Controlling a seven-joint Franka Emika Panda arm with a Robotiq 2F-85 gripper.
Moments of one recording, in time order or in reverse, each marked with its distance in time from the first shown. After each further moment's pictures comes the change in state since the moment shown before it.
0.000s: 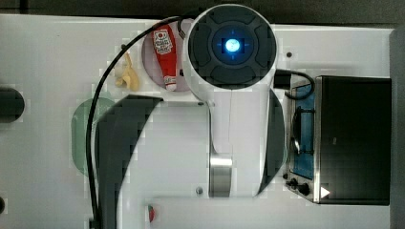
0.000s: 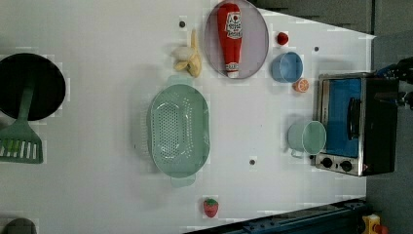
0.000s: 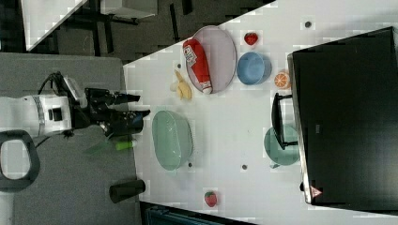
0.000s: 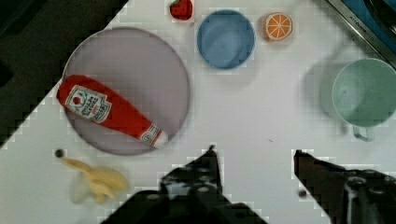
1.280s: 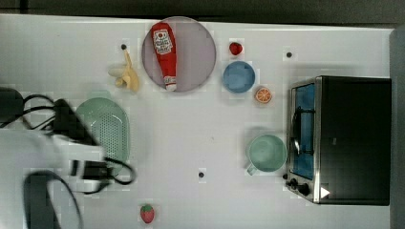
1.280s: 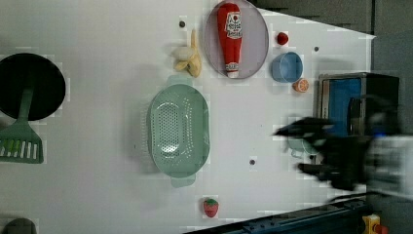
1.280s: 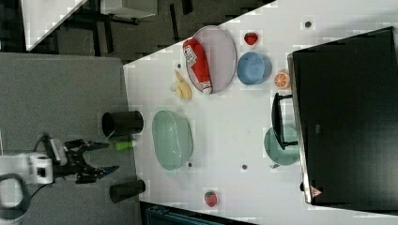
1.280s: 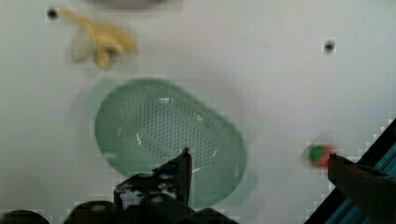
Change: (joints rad) arm 0.061 -0.113 0.458 -0.227 0.084 0.058 0.544
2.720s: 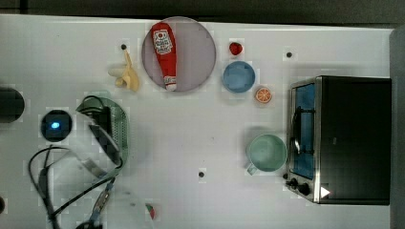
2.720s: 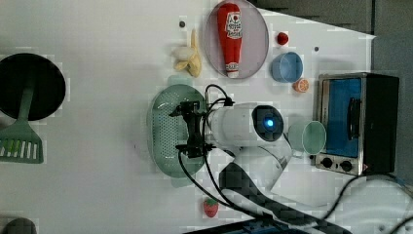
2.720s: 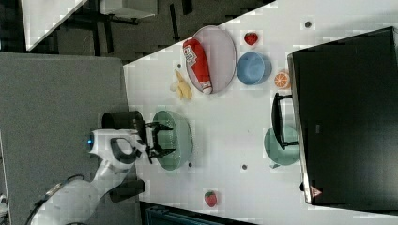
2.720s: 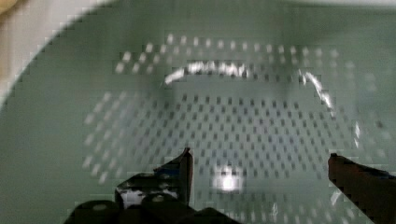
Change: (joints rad) arm 0.078 0.712 -0.003 -0.070 -0.293 0.705 0.774
